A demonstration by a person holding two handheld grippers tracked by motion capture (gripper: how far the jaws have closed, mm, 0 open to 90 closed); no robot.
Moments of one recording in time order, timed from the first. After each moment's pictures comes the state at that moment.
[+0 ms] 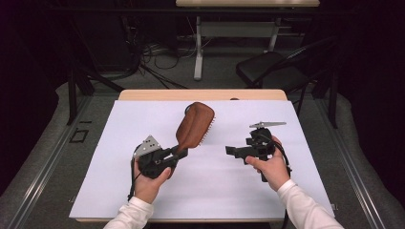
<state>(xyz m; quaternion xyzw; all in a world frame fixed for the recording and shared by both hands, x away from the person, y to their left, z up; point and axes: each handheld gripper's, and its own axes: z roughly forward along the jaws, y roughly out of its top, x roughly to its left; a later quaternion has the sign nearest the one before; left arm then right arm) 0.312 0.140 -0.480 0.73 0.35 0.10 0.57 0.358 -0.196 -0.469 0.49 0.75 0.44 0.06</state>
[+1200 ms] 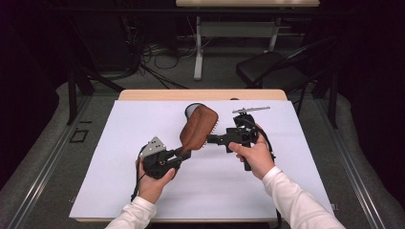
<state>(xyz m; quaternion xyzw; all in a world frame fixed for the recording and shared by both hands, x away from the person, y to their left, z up) 0.315 0.130 -0.491 0.75 0.35 0.10 0.56 0.375 -0.147 -0.430 0.47 0.74 0.48 0.00</state>
